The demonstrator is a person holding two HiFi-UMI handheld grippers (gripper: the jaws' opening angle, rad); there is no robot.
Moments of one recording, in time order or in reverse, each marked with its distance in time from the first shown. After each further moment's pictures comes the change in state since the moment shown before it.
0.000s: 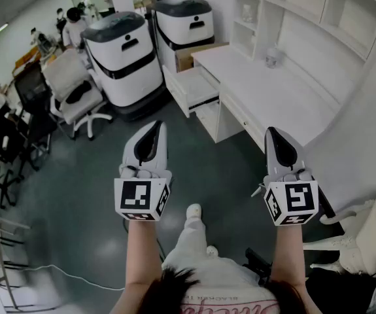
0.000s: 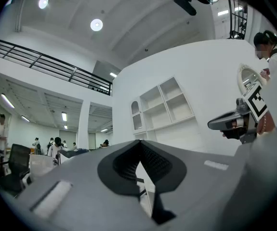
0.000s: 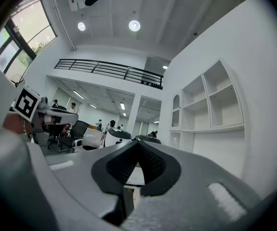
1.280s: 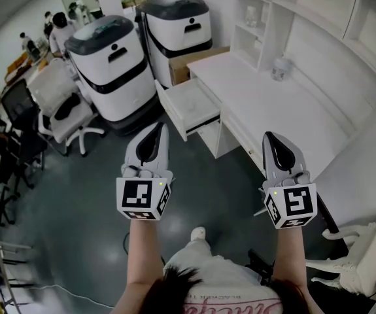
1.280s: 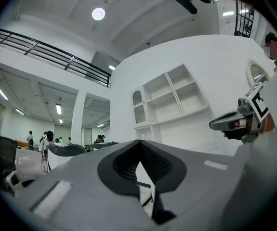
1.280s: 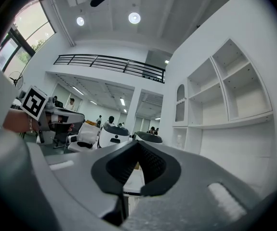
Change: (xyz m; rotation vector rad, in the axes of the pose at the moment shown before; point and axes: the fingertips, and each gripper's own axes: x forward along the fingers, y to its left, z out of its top) left arm 0.192 0.068 -0.068 -0.037 0.043 -0.046; right arm 0.184 -0.053 -0.045 -0.014 0.044 0.019
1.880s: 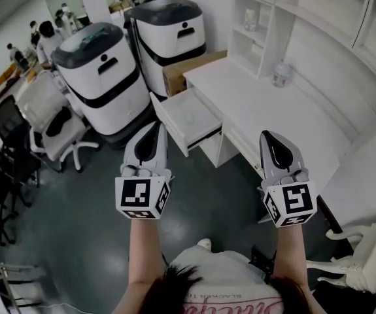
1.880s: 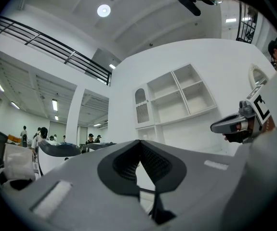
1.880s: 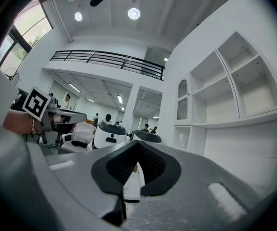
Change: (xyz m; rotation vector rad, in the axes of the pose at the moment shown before) left arm 0.084 0.068 -0.020 -0.038 -0.022 -0.046; right arm 0.097 0.000 -0.003 -0.001 0.020 -0.031
